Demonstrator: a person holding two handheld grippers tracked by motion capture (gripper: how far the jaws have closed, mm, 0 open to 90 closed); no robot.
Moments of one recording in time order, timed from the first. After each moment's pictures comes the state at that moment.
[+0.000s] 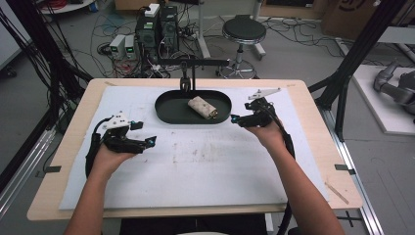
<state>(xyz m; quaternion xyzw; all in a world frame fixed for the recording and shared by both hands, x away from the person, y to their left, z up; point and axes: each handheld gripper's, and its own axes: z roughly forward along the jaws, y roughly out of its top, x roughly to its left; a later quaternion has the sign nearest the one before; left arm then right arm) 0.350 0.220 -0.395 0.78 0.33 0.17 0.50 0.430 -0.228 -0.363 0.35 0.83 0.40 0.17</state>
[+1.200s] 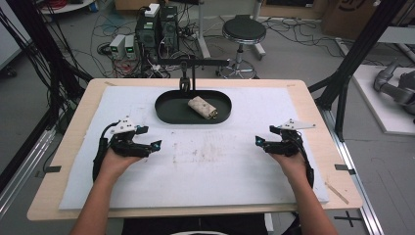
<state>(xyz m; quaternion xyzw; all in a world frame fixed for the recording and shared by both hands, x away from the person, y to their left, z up) 0.350 0.209 -0.413 0.78 0.34 0.17 0.49 0.365 -0.307 -0.419 0.41 0.77 0.45 0.19</state>
